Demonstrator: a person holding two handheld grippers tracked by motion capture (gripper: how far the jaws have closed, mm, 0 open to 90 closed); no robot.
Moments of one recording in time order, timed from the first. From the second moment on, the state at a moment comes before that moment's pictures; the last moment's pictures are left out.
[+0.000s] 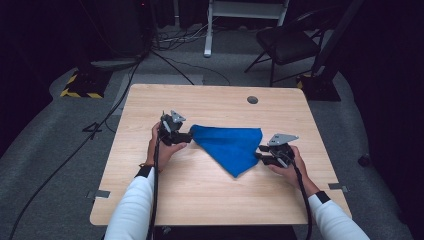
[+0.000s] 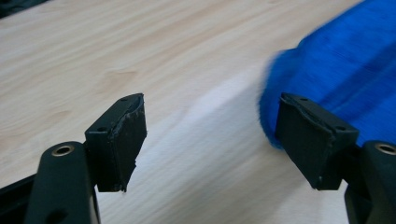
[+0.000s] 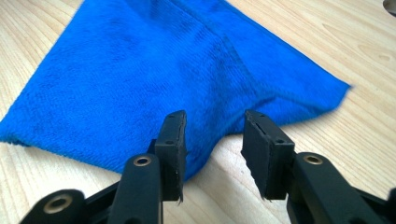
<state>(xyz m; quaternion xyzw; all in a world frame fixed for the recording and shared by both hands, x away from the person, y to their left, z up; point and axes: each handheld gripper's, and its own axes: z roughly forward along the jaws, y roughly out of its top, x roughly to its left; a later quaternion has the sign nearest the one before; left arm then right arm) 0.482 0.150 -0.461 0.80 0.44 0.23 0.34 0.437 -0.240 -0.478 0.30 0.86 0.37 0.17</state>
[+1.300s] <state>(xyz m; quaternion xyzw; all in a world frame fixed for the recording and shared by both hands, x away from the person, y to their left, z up) 0.407 0.154 -0.469 0.88 0.33 0.19 0.29 0.455 -0.213 -0.490 0.29 0.87 0.36 0.15</state>
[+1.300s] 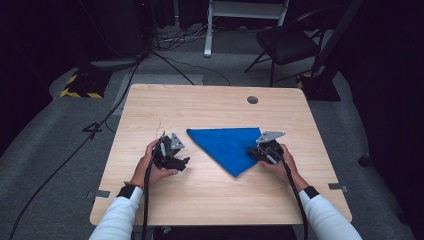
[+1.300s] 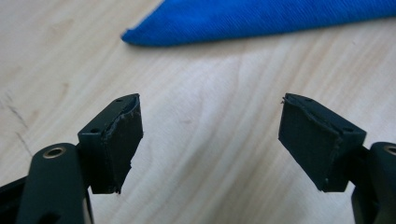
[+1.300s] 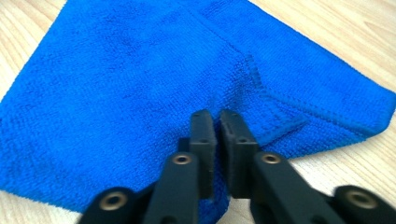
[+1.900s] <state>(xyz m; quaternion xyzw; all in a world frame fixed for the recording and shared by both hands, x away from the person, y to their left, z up) 0.387 0.169 -0.459 0.87 0.34 0.20 0.31 0.399 -0.165 -0.448 0.15 0.88 0.43 0.15</state>
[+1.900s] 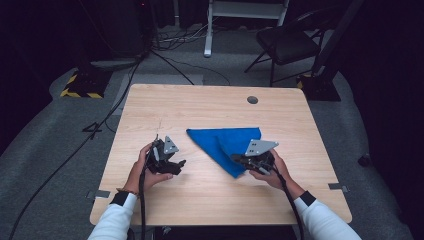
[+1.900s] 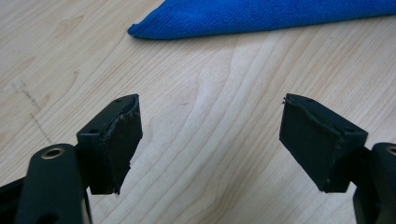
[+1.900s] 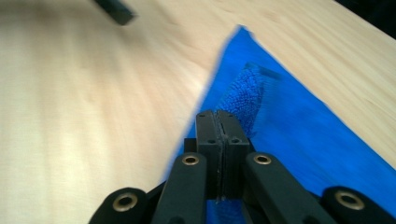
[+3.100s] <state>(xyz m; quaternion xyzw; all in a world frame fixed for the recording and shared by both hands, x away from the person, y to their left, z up) 0.369 0.124 -0.476 0.89 0.29 0.16 0.31 0.398 -0.121 -0.455 0.18 0.88 0.43 0.13</state>
